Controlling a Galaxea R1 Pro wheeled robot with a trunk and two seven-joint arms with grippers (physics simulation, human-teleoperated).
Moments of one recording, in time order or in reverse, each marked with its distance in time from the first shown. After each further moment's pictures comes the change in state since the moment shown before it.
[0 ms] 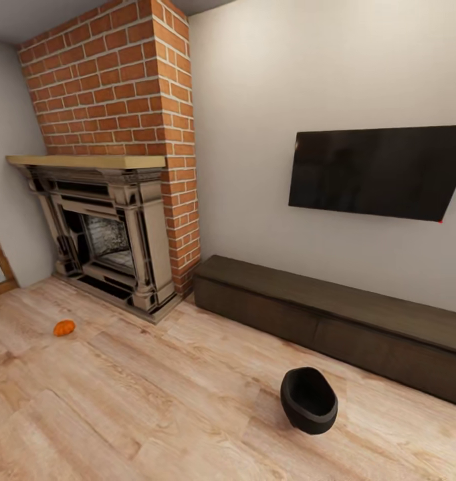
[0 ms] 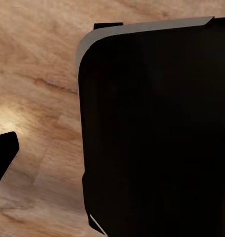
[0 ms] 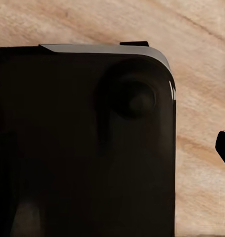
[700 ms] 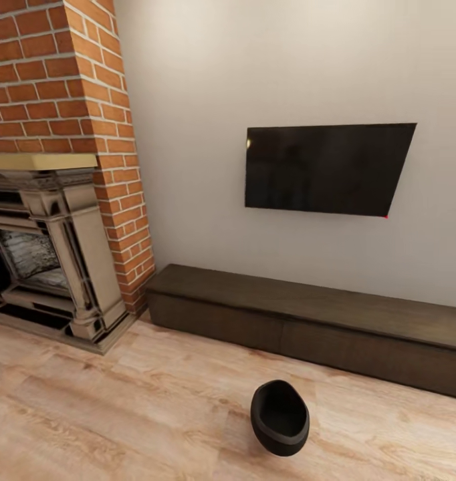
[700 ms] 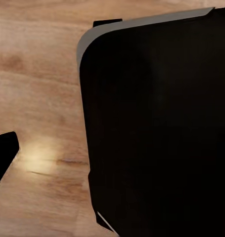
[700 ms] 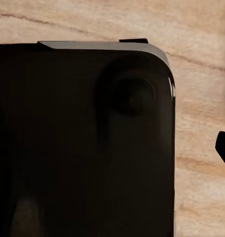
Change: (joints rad) left arm 0.000 0.005 -0.045 -0.001 -0.004 -0.001 -0.001; right arm 0.000 -0.001 0.000 0.000 0.000 -0.003 0.000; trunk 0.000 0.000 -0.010
